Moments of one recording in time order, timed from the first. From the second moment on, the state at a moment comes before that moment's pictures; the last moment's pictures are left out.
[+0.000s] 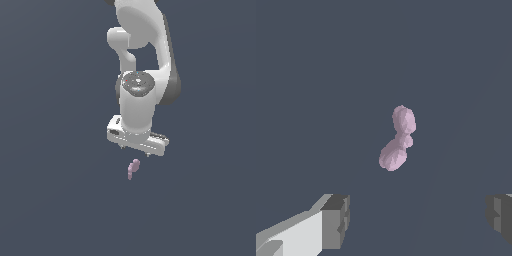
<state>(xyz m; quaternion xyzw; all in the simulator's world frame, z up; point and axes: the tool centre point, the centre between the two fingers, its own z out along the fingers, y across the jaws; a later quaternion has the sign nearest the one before) 0.061 0.027 0.167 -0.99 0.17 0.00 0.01</state>
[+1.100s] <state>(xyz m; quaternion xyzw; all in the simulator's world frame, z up) 0.095 0.020 0.145 -0.95 0.31 0.00 0.00</state>
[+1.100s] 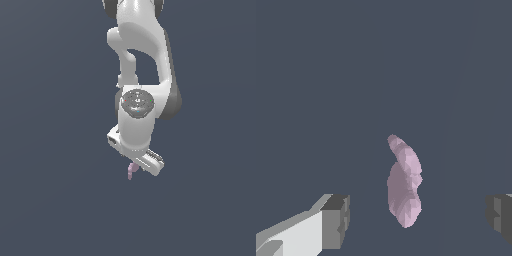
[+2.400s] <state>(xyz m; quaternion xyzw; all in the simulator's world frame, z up) 0.095 0.020 0.096 -0.95 0.32 0.00 0.00</state>
